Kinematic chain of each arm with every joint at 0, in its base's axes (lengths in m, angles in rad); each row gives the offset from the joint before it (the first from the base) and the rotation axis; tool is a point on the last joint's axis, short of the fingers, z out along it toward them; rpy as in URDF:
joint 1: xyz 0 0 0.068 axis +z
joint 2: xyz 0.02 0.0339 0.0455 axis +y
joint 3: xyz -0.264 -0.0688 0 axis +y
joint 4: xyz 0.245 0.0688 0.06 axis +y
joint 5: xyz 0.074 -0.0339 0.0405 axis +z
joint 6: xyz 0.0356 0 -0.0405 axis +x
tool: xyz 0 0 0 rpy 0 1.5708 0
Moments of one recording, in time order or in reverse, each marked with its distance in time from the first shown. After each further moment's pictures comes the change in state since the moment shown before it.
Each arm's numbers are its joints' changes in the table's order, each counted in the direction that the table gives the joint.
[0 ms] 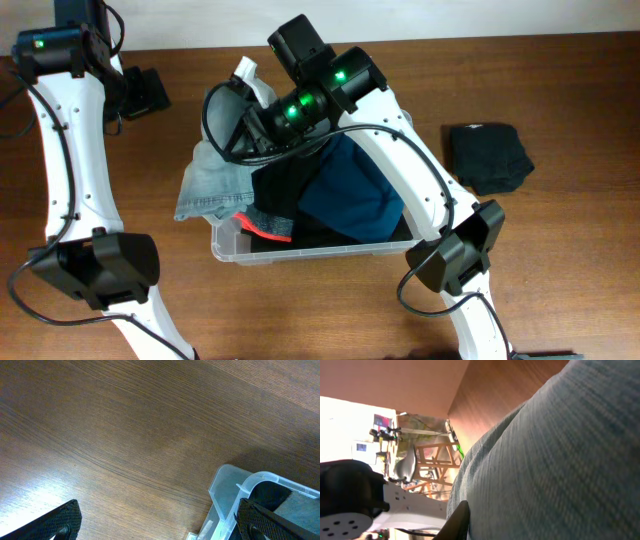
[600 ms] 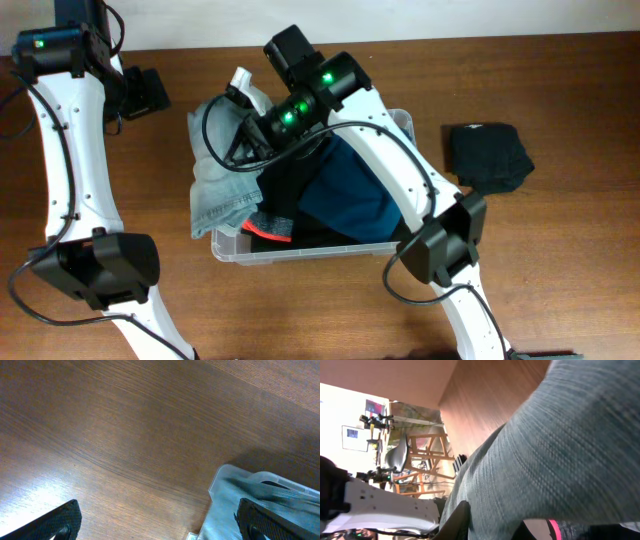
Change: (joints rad) left arm 0.000 0.000 0.000 0.000 0.000 0.000; right arm -0.008 0.091 0.000 0.013 0.012 -0.126
